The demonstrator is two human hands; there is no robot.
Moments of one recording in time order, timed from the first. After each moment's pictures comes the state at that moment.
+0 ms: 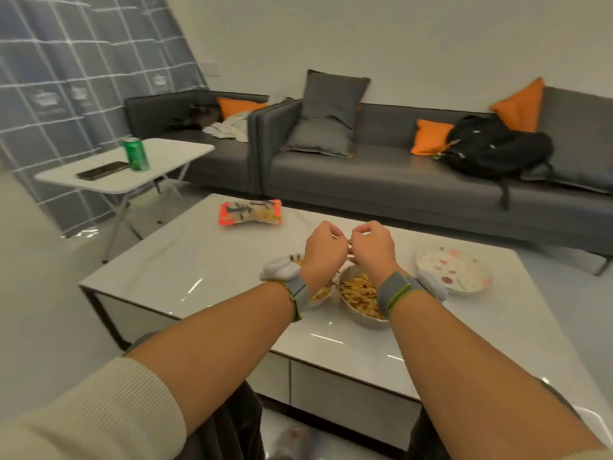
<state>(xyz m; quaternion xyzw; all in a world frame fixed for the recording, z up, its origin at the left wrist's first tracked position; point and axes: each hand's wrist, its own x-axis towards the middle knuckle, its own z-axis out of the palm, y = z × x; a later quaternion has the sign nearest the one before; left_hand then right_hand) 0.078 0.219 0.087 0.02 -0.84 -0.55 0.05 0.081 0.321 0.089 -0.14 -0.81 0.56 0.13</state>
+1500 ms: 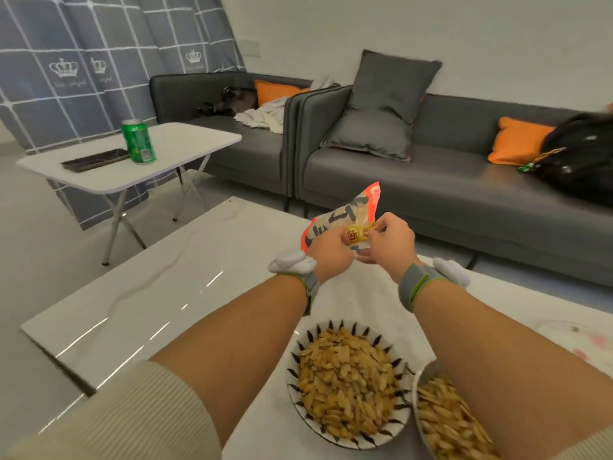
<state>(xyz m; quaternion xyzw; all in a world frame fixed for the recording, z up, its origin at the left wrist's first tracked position) -0.191 0.107 0.020 -0.01 -0.91 -0.42 0.00 -0.207 0.240 0.036 -0.08 -0.84 0.54 0.06</state>
